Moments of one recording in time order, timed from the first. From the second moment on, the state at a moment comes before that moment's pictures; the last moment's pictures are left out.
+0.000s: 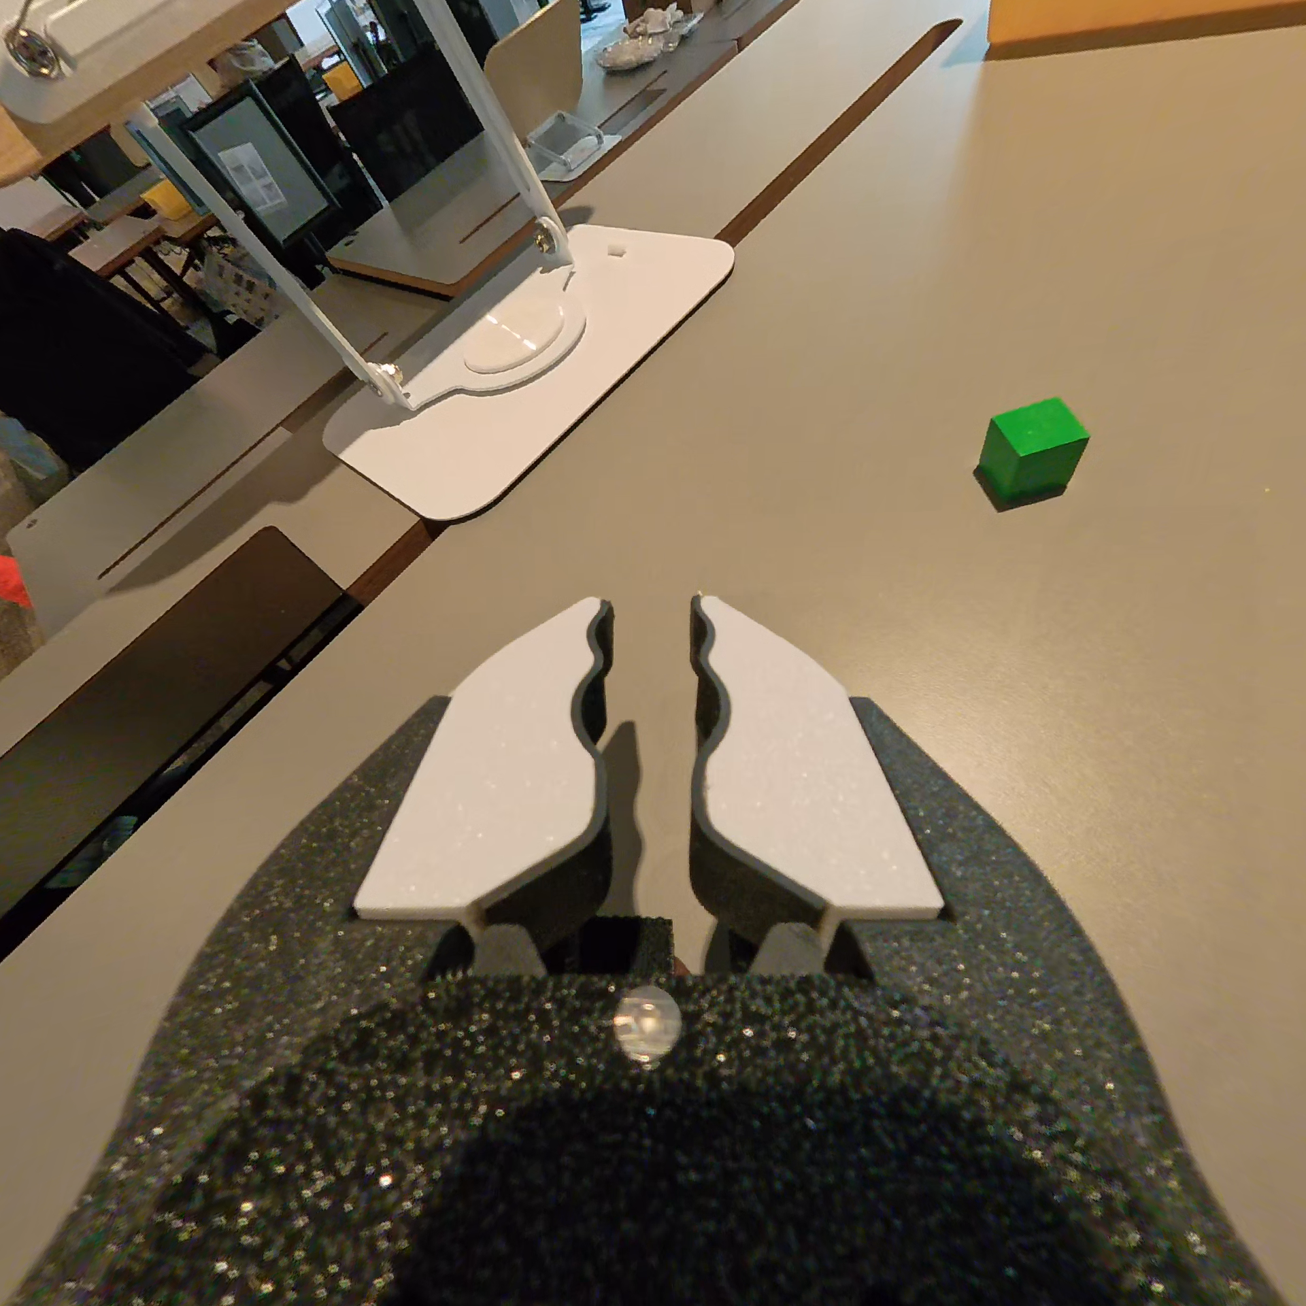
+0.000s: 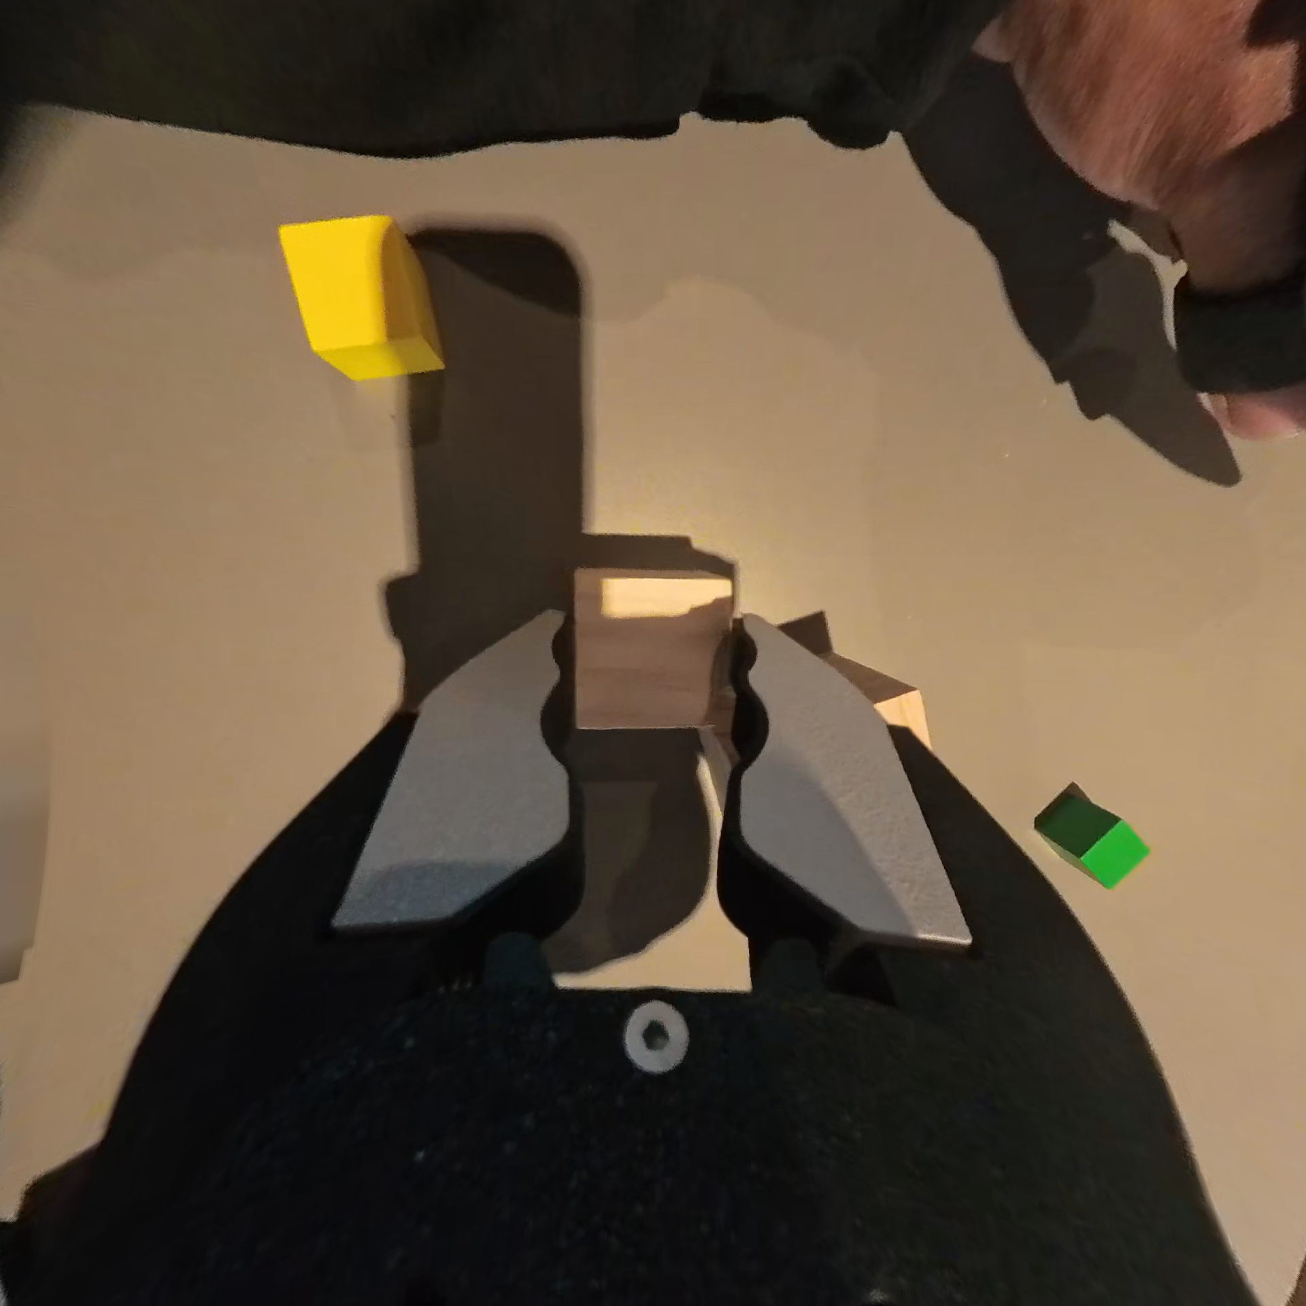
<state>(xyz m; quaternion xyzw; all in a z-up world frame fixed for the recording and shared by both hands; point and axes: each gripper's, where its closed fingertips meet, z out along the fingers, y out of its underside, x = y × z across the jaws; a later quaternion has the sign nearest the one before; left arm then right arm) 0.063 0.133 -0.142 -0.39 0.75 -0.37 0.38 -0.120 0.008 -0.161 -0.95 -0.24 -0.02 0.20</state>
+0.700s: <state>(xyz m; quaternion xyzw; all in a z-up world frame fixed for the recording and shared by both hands) 0.062 0.131 -0.142 -0.38 0.75 -0.37 0.39 -0.046 -0.009 -0.068 -0.92 -0.25 0.04 0.29</state>
